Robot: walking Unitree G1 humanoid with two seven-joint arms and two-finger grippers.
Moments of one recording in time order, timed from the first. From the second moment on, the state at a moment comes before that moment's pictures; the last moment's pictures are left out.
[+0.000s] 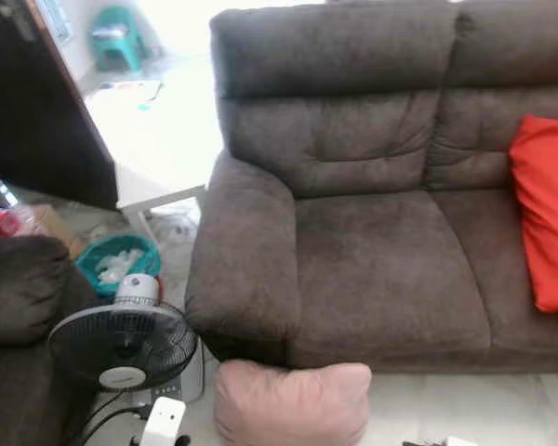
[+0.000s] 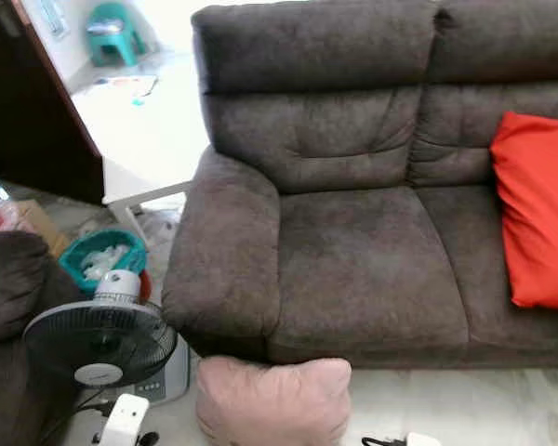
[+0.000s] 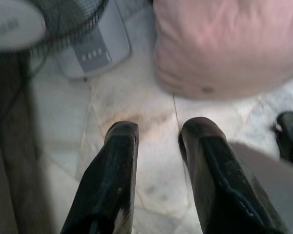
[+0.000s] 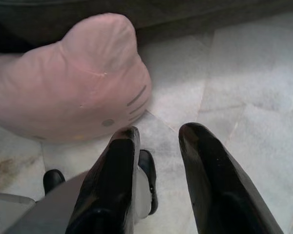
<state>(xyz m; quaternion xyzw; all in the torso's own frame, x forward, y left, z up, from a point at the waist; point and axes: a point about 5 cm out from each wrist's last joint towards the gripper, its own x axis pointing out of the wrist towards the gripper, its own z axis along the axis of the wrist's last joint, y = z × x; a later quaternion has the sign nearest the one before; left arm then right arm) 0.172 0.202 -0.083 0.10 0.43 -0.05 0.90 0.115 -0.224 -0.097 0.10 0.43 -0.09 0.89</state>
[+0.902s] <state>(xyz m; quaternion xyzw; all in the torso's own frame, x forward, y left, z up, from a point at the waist) 0.282 0.195 0.031 0.11 0.03 0.05 0.99 0.127 -0.225 -0.077 0.12 0.26 -0.12 0.95</state>
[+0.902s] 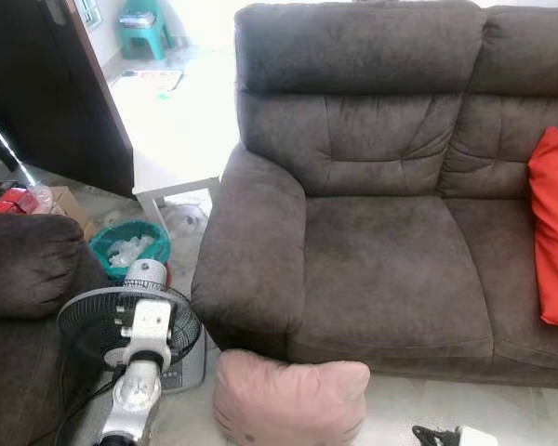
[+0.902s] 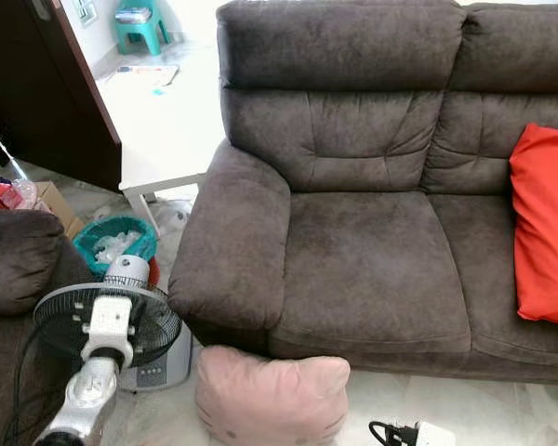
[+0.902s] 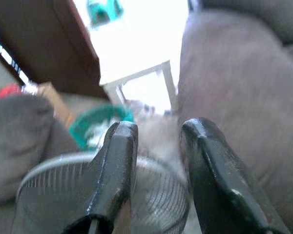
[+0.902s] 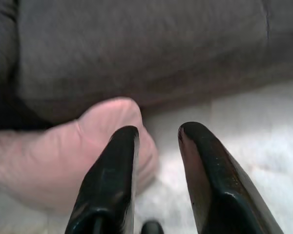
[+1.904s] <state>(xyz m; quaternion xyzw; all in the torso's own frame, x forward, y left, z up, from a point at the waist) 0.243 0.177 0.079 0.14 -0.11 0.04 0.98 0.236 -0.262 0.067 0.01 -0.04 -0.02 1.00</state>
